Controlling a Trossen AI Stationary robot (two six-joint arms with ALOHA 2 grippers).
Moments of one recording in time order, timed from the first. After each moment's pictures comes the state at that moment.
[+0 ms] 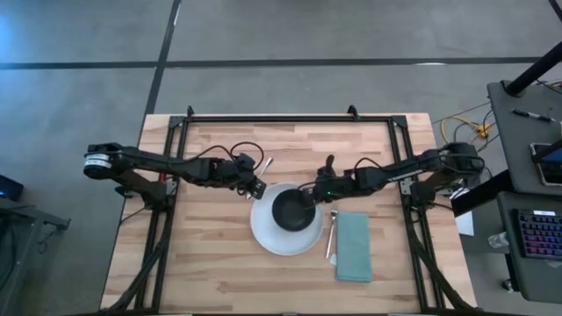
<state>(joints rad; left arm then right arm) 0.05 1.37 0.81 -0.30 -0.25 -0.86 0.05 1.56 0.83 -0.21 0.15 1.27</state>
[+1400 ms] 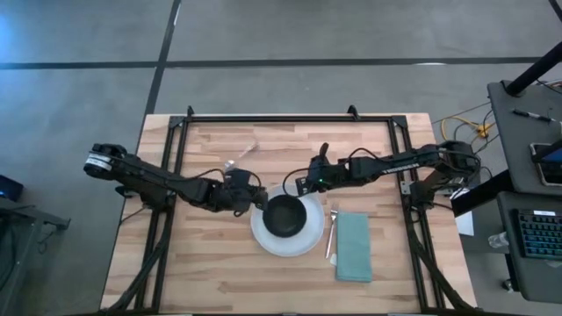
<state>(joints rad) -0.21 1.39 0.81 -0.16 -0.60 -1.22 -0.03 1.60 0.99 -0.32 0.15 1.17</state>
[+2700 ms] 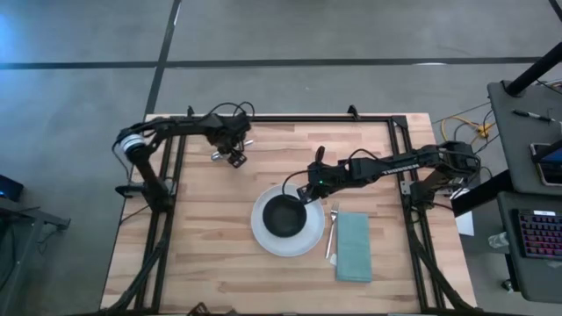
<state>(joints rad) 0.67 1.71 1.02 -0.73 -0.14 -0.06 -0.02 1.60 0.99 -0.34 0.00 1.05</state>
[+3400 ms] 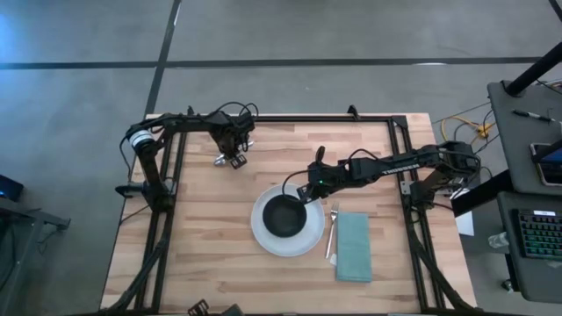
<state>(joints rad) 0.68 1.81 1.11 -0.84 -0.15 0.04 -0.02 1.60 0.99 -0.34 0.00 1.06</state>
